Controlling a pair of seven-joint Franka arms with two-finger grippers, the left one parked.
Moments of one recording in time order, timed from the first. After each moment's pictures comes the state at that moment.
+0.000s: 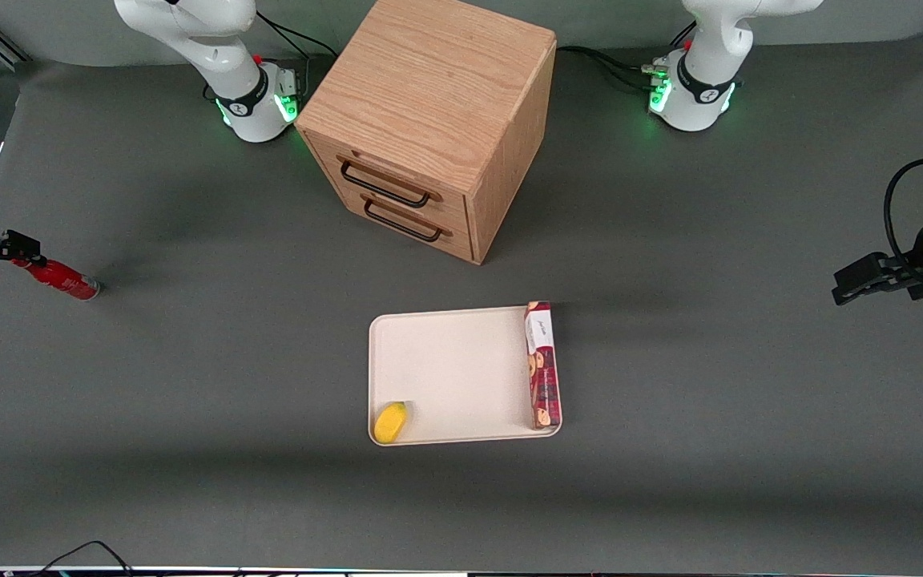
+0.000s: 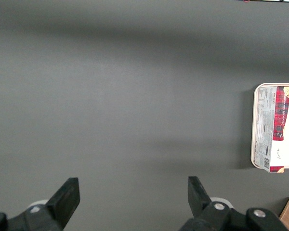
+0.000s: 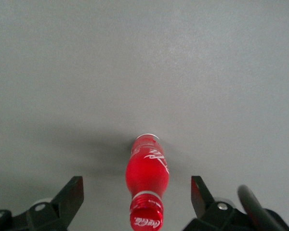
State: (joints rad) arm -0.08 0.20 -0.57 -2.11 0.12 2.28 -0.96
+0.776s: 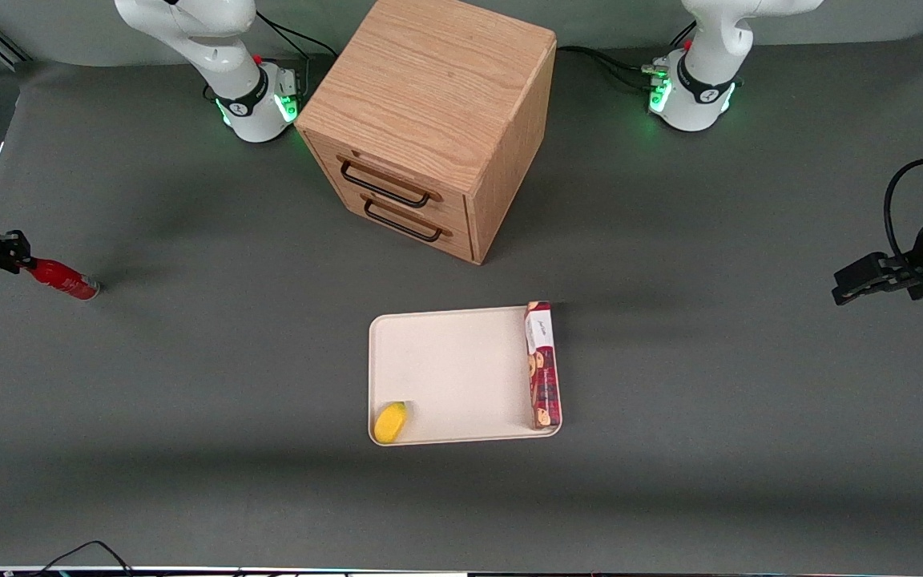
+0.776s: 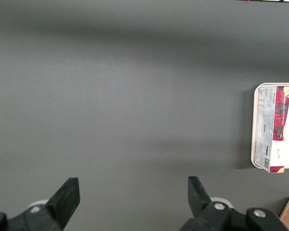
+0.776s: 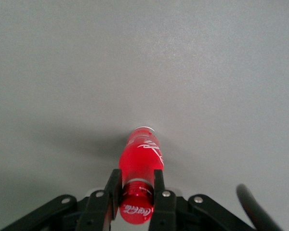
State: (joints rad) arm -0.09 0.20 -0.57 -2.12 0.12 2.30 -1.01
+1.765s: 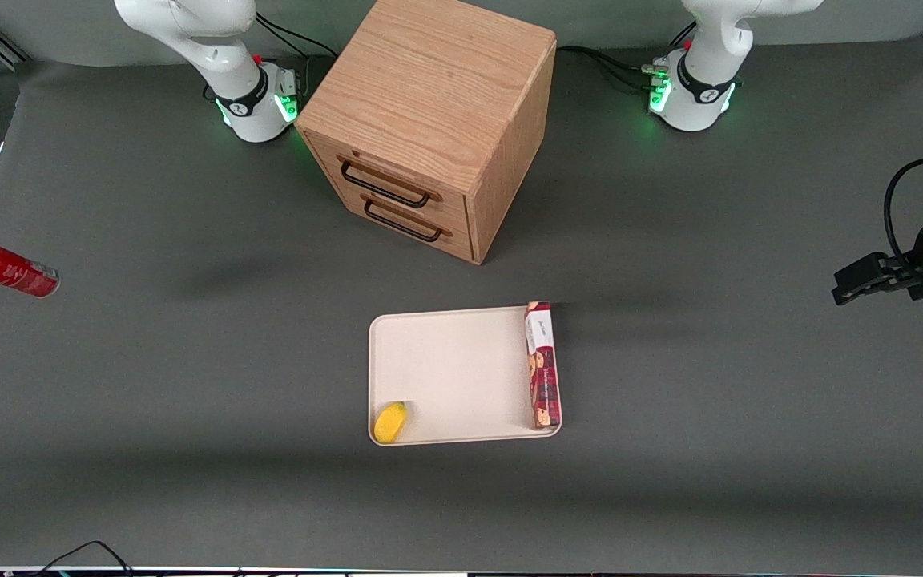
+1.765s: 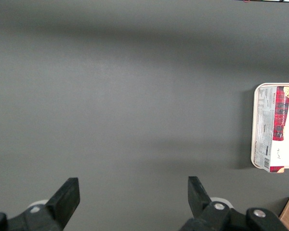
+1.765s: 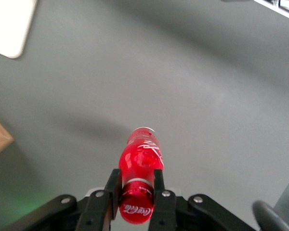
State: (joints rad) arm -0.08 0.11 -0.16 -1.35 0.04 1.45 -0.64
